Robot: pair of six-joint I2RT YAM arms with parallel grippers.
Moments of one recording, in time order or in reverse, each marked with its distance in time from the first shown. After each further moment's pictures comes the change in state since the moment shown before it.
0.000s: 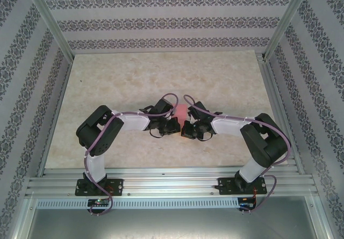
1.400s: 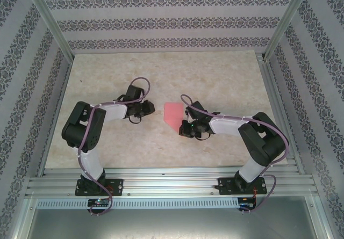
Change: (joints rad) left arm 0.369 -0.080 -0.057 0.029 -0.127 0.188; right arm 0.019 0.005 0.016 0.018 0.020 -0.036
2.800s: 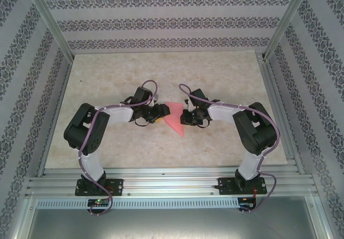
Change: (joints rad) left arm -0.128 0.012 0.008 0.052 0.258 -0.175; right arm -0.127 0.154 0.196 -0.054 -0.005 -0.243
